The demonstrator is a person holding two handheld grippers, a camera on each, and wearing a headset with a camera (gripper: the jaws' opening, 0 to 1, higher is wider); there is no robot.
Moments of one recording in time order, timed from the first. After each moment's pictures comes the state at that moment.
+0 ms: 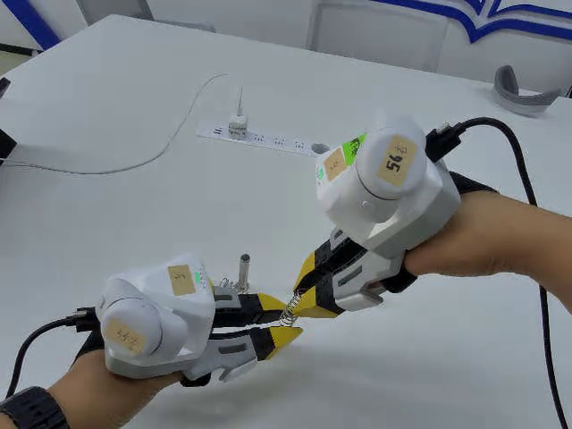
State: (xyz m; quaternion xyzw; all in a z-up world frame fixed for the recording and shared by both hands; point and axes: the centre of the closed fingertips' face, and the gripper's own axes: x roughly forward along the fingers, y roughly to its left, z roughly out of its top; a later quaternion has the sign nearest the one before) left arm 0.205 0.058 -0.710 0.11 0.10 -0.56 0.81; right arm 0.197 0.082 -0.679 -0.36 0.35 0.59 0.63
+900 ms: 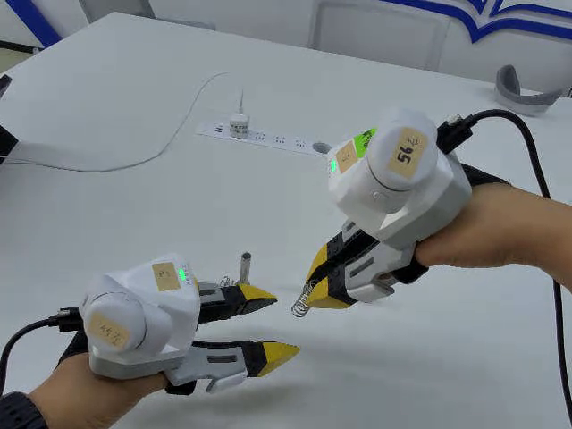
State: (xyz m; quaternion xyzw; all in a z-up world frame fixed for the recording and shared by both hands) left arm 0.204 0.075 -0.715 0.08 0.13 -0.55 0.82; right arm 0.206 0.069 -0.677 -0.37 0.36 0.57 0.64
